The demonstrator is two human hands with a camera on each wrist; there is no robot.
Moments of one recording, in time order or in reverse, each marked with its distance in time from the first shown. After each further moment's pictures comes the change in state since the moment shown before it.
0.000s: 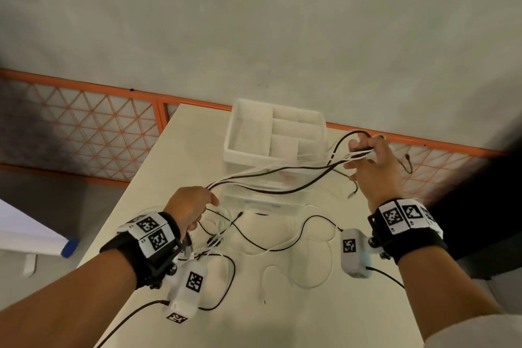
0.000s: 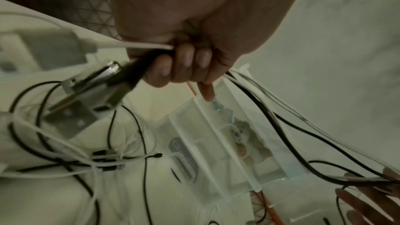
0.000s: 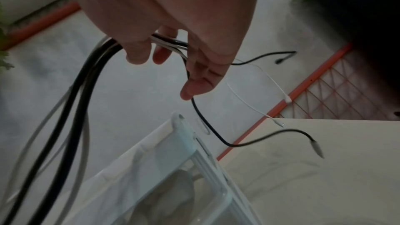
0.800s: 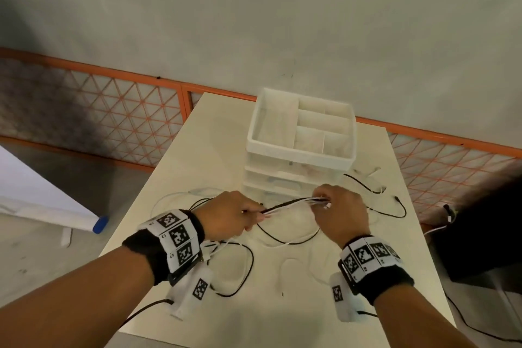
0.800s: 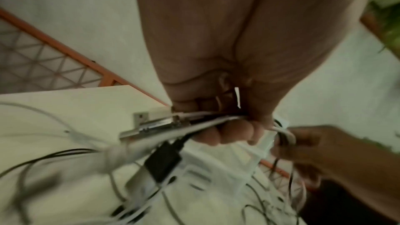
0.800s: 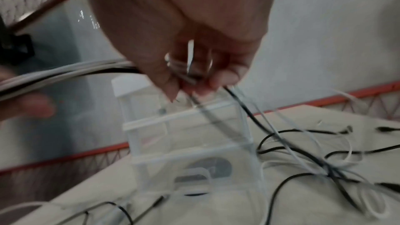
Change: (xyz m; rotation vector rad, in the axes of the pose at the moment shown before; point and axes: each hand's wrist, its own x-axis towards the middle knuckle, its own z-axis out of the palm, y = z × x) left_hand -0.017 -0.017 0.006 0.525 -0.427 0.445; right_hand -0.069 0.056 0.066 -0.681 -0.341 -0.247
